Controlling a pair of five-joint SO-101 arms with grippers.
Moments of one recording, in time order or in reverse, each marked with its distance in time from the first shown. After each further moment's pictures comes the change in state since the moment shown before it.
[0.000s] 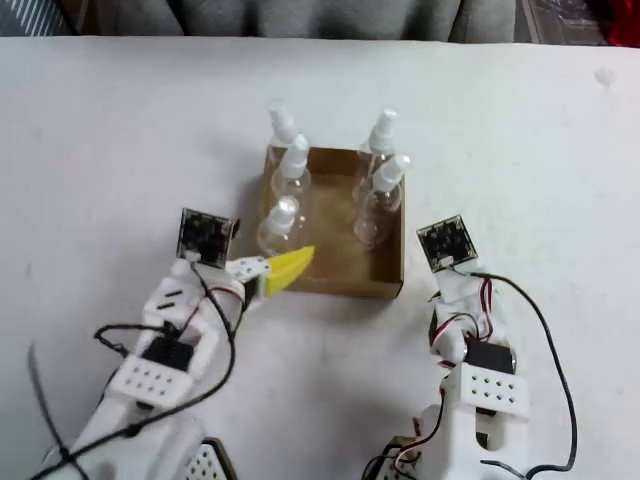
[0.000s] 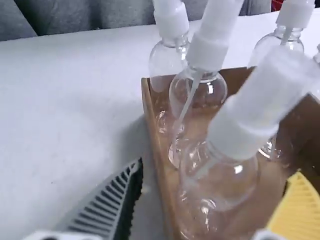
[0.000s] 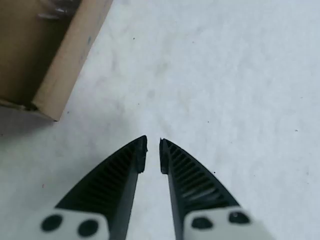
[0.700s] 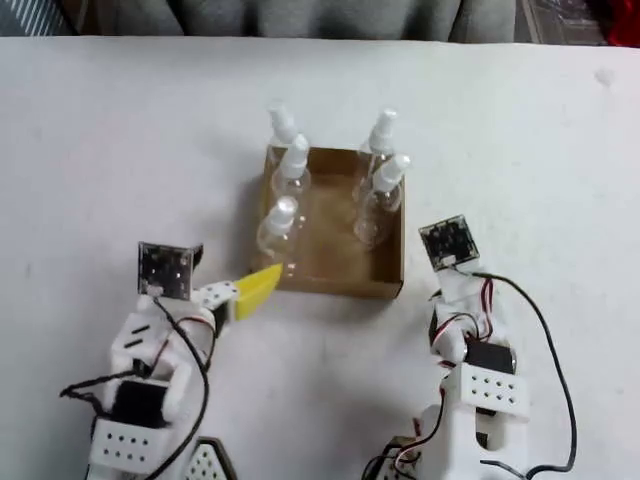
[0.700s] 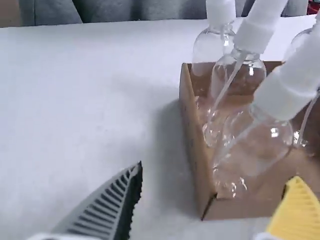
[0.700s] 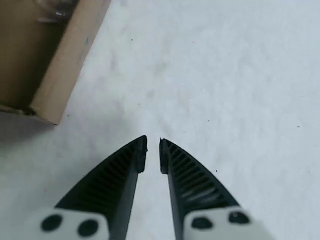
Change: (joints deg) left arm -7.4 -45.9 9.1 38.4 0.0; right arm 0.0 0.0 0.0 0.0 -1.6
